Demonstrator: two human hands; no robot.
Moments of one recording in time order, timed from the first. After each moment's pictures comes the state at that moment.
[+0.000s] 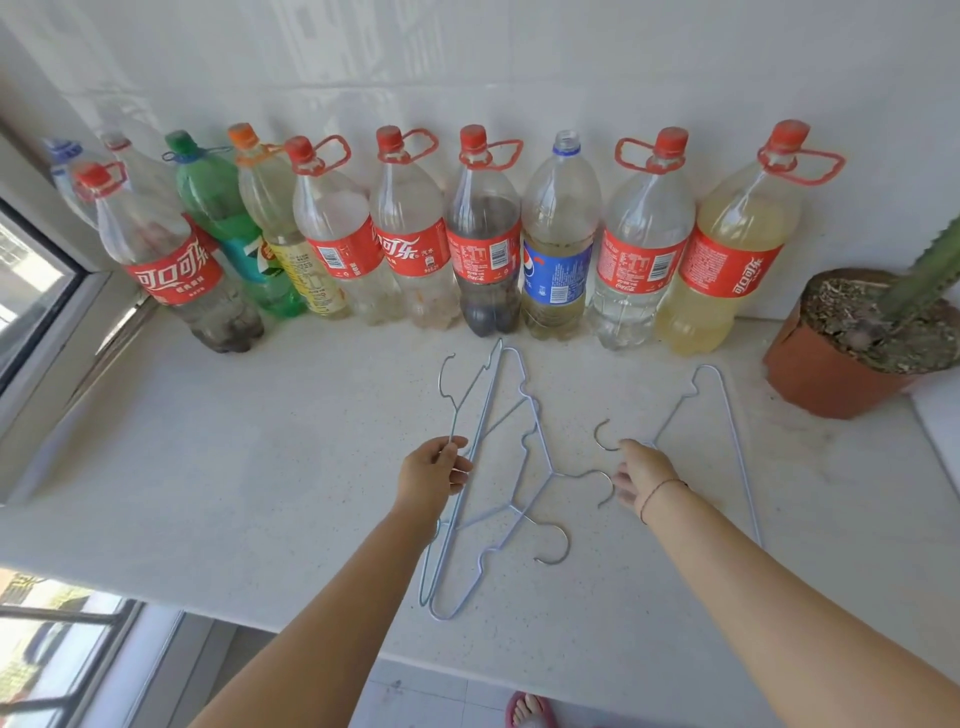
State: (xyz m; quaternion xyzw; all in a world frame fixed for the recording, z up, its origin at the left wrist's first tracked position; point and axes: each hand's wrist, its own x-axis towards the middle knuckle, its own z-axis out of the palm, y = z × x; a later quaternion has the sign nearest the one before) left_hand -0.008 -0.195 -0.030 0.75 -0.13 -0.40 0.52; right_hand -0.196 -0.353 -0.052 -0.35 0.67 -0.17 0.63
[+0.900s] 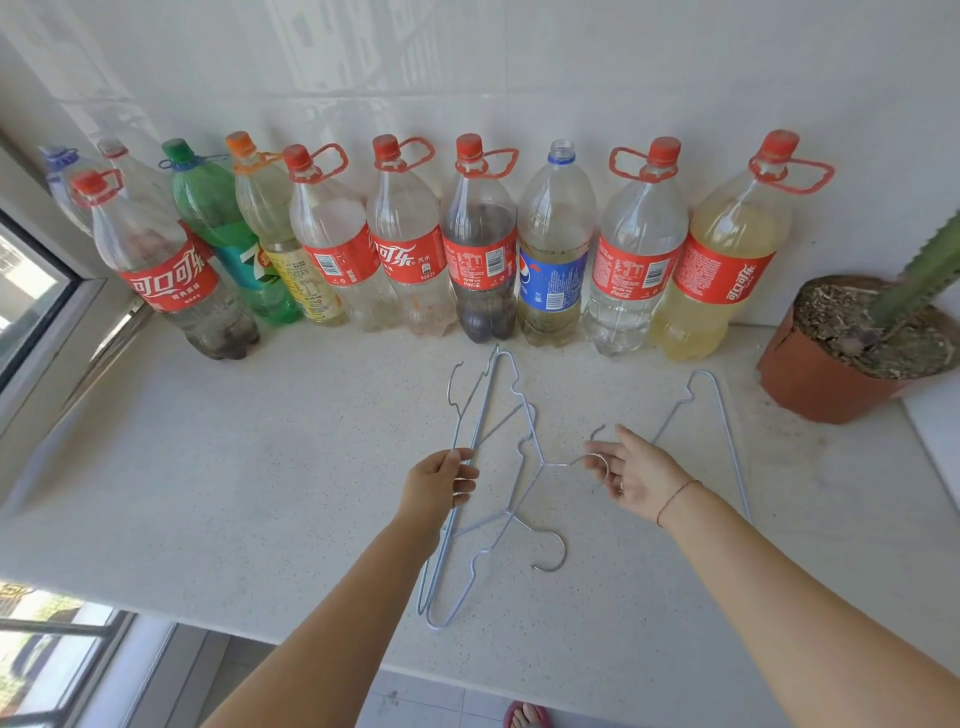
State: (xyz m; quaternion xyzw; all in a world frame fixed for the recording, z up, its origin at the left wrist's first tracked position) left_hand -0.015 -0.197 -0.032 0.71 -0.11 -0.44 0.53; right_hand -0.208 -0.364 -0.044 -0.31 0.53 -0.11 0.78
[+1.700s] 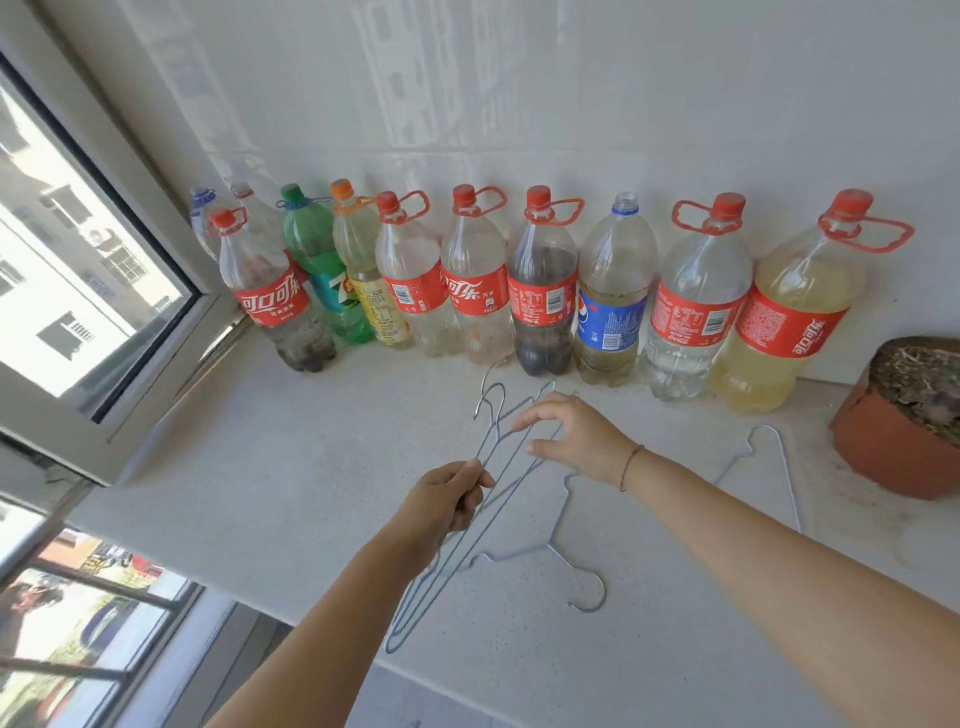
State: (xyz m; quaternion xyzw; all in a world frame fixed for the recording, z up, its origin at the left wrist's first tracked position) left_hand -0.001 -0.162 0.034 0.69 -0.18 -0.46 0.53; right_hand -0.108 -0.348 0.039 -0.87 0.17 -0.09 0.46
